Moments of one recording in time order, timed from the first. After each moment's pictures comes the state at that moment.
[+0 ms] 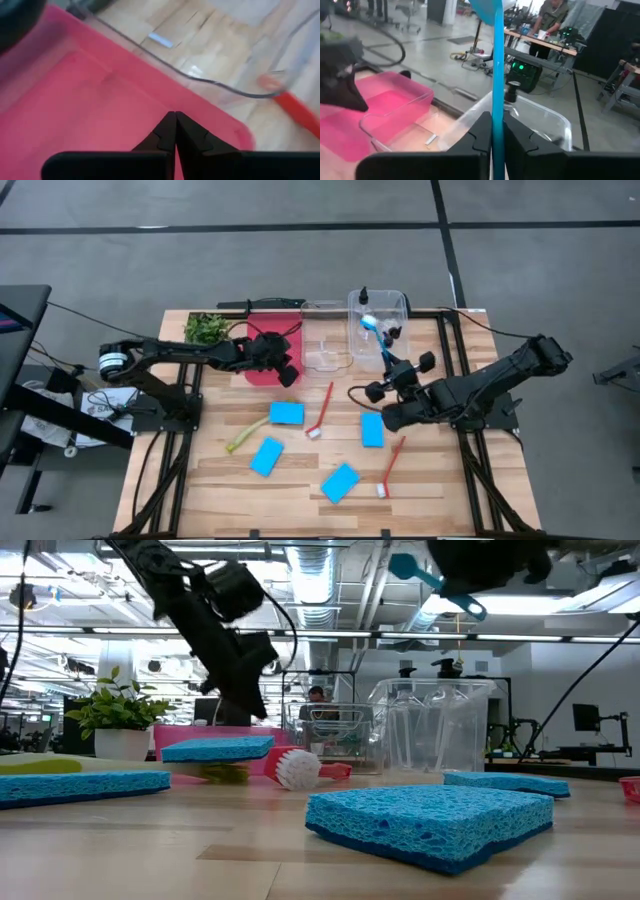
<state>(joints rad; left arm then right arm) 0.28 1.47 0.79 -0.15 -0.23 -0.22 0.36 1.17 0.93 -0.68 1.42 0.81</state>
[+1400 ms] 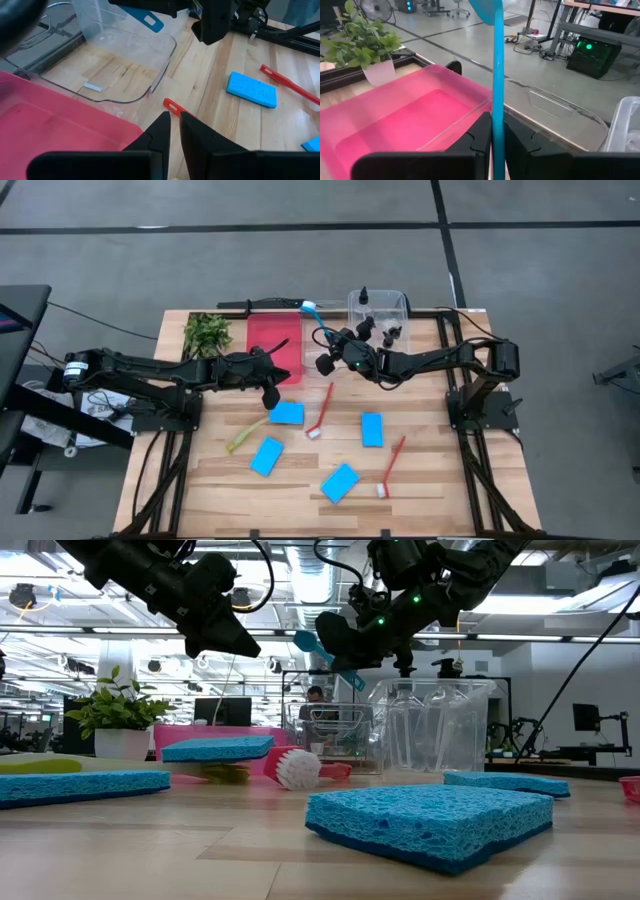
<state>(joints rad) 0.04 1.11 0.60 0.03 -0.24 -0.21 -0.18 1.59 0.93 0.40 0.66 0.21</state>
